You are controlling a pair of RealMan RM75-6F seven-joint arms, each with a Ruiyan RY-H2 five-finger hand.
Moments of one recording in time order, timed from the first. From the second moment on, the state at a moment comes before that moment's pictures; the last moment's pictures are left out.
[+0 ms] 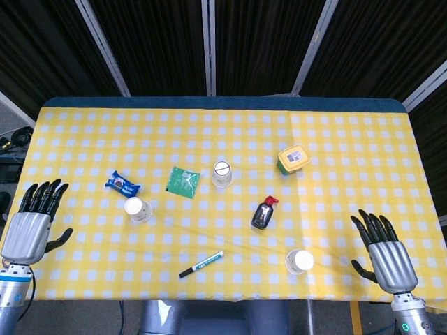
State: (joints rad) left arm -0.16 -1.16 -0.06 -1.75 1.50 1.46 0.28; right arm 0.08 -1.15 -0.01 -1.70 -1.59 1.45 -0.19
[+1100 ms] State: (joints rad) left arm -0.32 -1.21 -0.10 -1.80 1.38 1.21 0.50; right arm 0.08 -1.13 -0.01 -1.71 -1.57 1.42 -0.16
